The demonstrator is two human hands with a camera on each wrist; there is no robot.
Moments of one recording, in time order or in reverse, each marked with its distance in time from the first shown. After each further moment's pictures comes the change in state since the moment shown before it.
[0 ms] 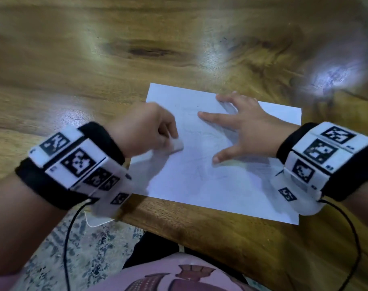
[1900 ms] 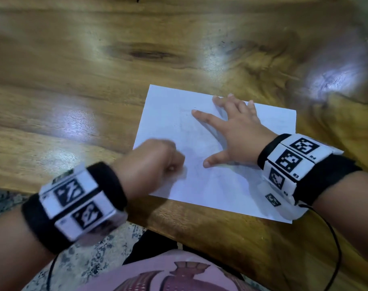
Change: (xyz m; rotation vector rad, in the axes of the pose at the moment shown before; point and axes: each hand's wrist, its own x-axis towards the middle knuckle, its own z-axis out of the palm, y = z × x) left_hand -0.030 -0.005 0.040 0.117 -0.009 0.279; right_hand 0.004 -0.010 0.014 -0.134 0.050 0.050
